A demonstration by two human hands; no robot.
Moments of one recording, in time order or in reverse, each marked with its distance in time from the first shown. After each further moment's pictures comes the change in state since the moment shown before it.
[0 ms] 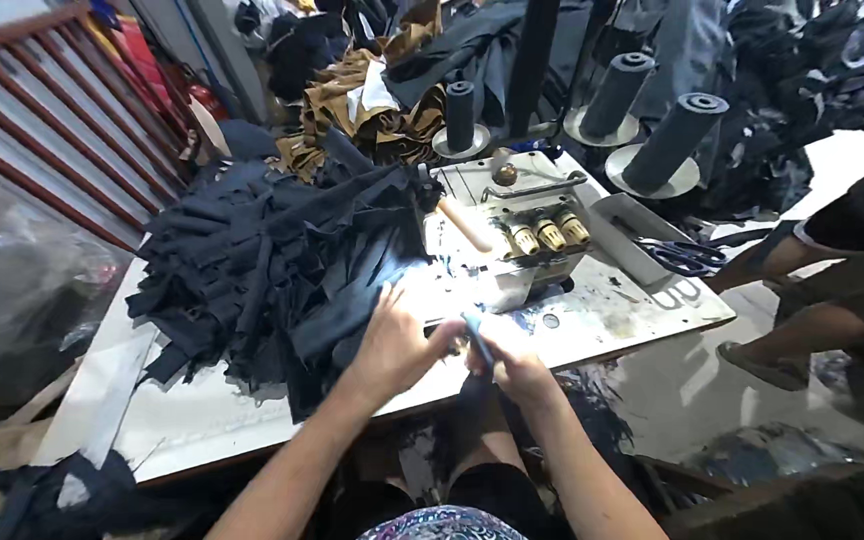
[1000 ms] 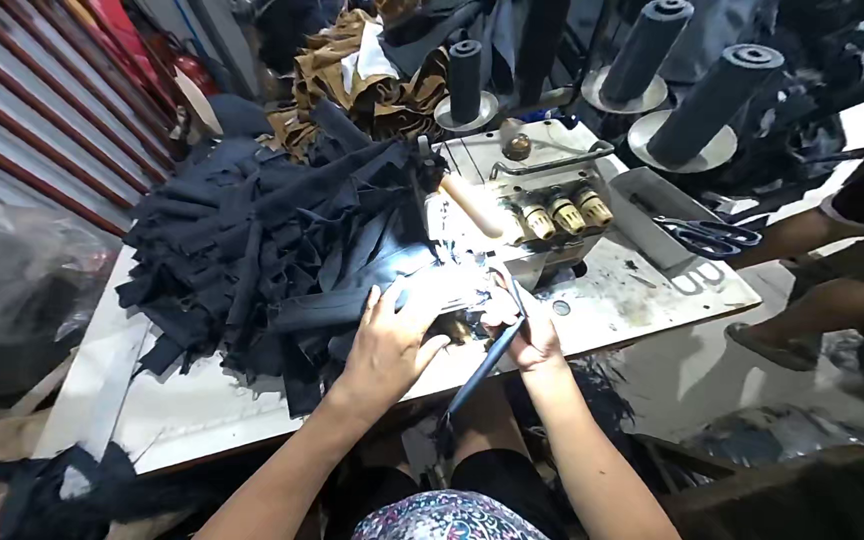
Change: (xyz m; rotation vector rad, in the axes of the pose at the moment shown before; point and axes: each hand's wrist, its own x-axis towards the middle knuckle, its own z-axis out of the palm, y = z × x) left_hand -0.025 -0.021 0.020 0.346 0.072 0.148; right_hand 0.026 0.019 -0.036 0.640 0.126 0.019
